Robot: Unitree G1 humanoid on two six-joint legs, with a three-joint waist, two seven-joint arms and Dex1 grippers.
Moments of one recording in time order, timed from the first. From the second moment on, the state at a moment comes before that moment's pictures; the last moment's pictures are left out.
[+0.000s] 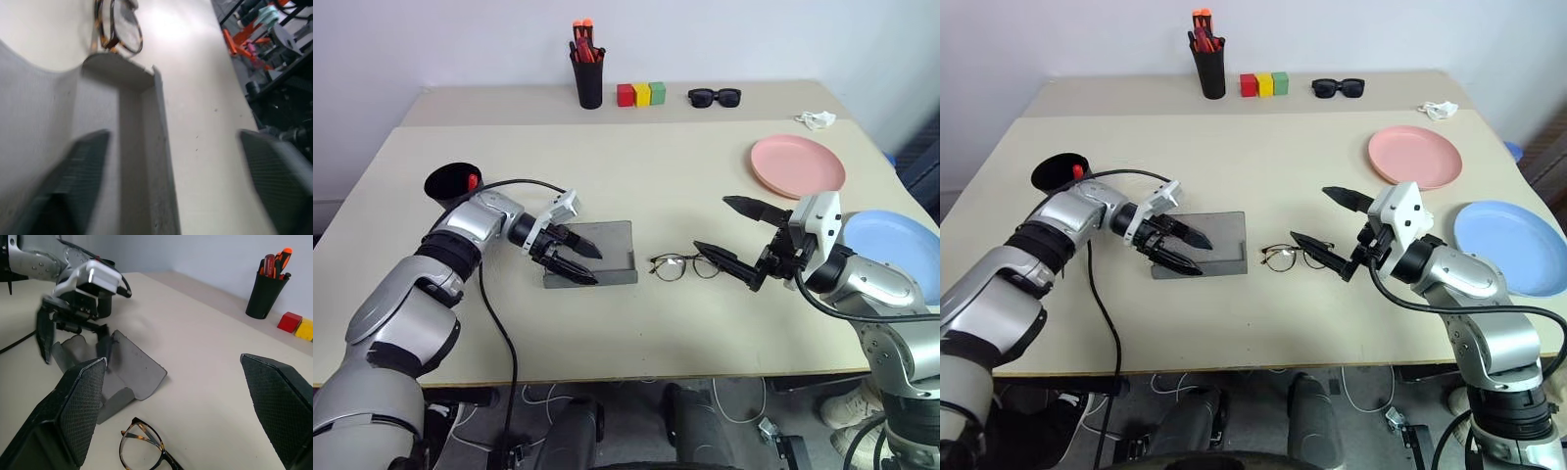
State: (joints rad) left arm -1.06 0.69 -0.75 0.77 -0.61 0.29 -1.61; right arm -0.17 -0.66 -0.17 -0.46 0.57 0.40 0.77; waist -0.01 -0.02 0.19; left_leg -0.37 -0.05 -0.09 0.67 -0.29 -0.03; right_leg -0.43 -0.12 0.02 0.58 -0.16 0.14
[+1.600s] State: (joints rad) left arm -0.31 0.85 0.14 -0.09 -0.68 0.41 -1.35; right arm -0.51 -0.79 0.32 -0.19 -0.07 0.42 1.00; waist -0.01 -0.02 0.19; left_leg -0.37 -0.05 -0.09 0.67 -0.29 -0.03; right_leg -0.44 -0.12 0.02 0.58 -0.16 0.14
